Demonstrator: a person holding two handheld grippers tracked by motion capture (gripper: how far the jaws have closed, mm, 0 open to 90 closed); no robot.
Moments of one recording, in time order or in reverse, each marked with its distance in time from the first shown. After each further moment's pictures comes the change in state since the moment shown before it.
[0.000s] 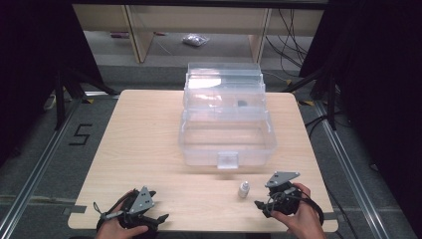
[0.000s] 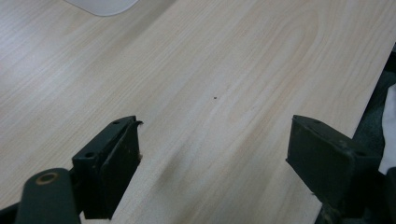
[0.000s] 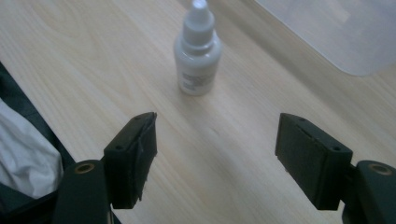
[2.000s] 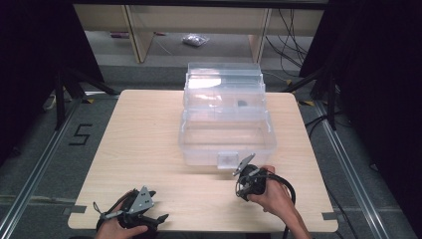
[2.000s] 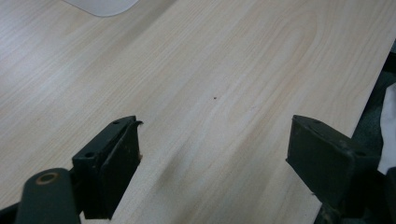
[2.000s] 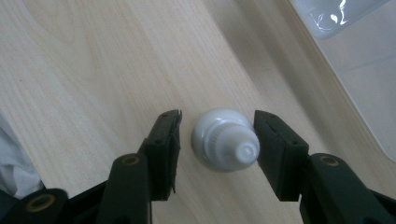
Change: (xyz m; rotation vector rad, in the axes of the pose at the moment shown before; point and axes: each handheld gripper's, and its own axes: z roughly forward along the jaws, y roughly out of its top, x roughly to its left) left arm 0.001 0.000 0.000 0.003 -0.005 0.003; right arm 0.009 0.071 0.051 0.240 0.059 -0.199
